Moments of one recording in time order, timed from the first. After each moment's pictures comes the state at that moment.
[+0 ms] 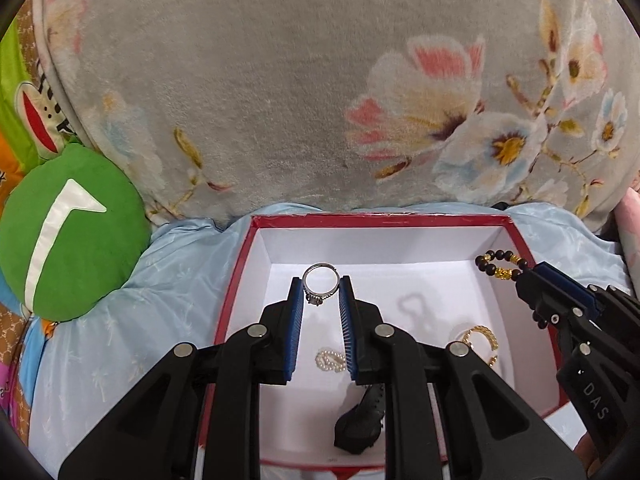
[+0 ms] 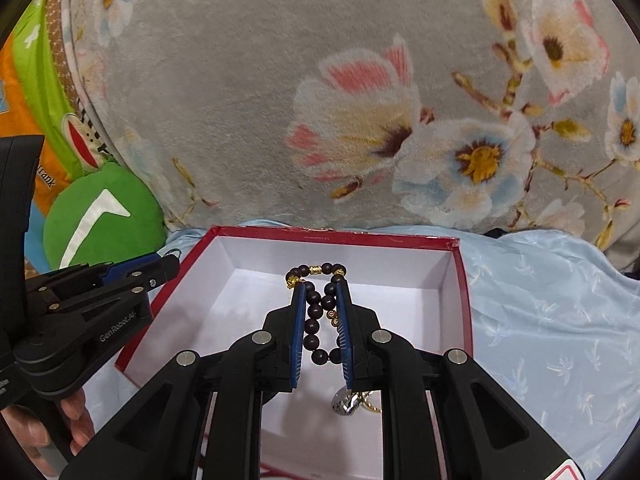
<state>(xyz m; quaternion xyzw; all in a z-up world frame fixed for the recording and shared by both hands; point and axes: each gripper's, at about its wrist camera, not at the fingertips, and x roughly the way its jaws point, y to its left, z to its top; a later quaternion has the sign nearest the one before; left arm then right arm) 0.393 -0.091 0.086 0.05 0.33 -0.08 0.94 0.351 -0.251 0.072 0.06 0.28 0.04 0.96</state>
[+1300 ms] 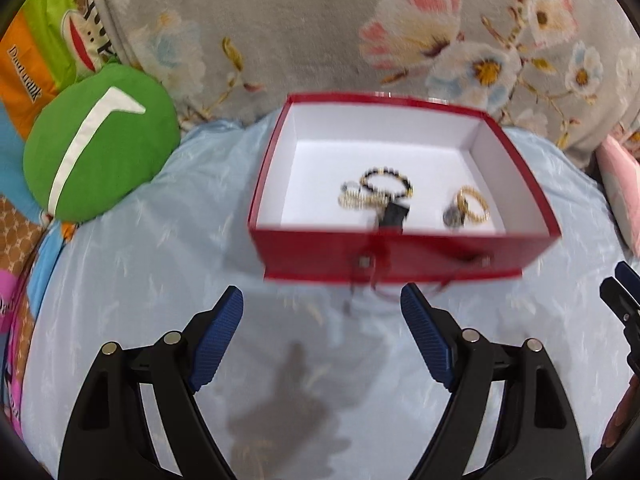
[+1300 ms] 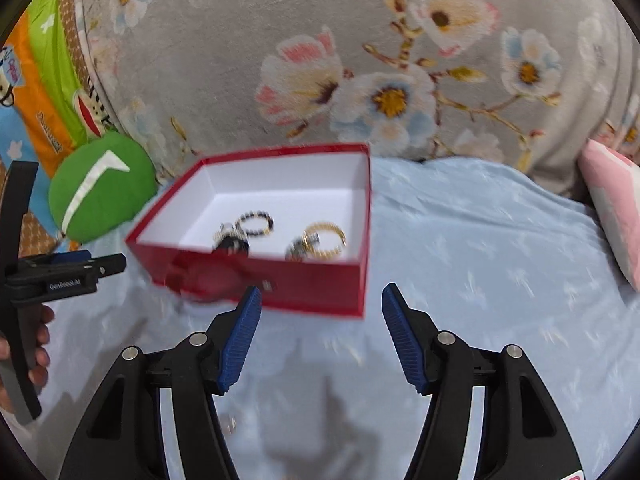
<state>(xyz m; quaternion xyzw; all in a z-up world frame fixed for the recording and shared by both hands) 0.245 -0.025 0.039 0.05 0.41 -0.08 0.91 0.155 -0.285 0.027 0.06 0.31 -0.02 0.95</state>
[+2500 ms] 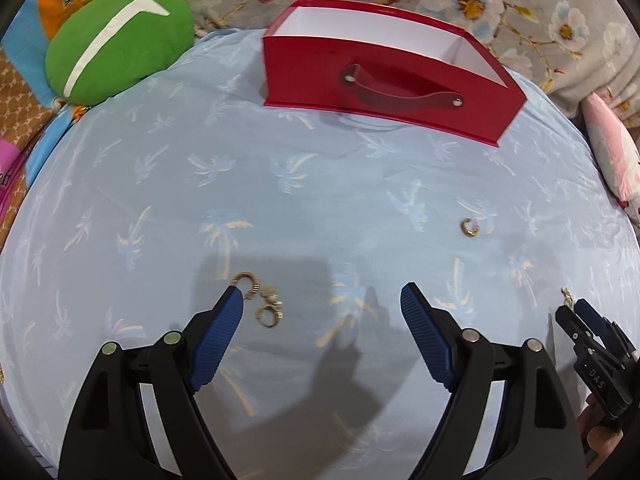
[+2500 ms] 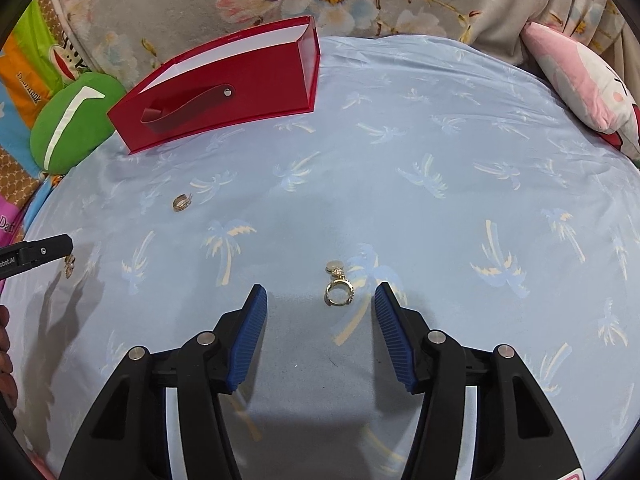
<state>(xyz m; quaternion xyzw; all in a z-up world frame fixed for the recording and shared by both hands) 0.118 -0.003 -0.029 0.01 0.48 -0.08 0.87 0.033 -0.285 -0.082 0.10 0.41 -0.06 0.90</state>
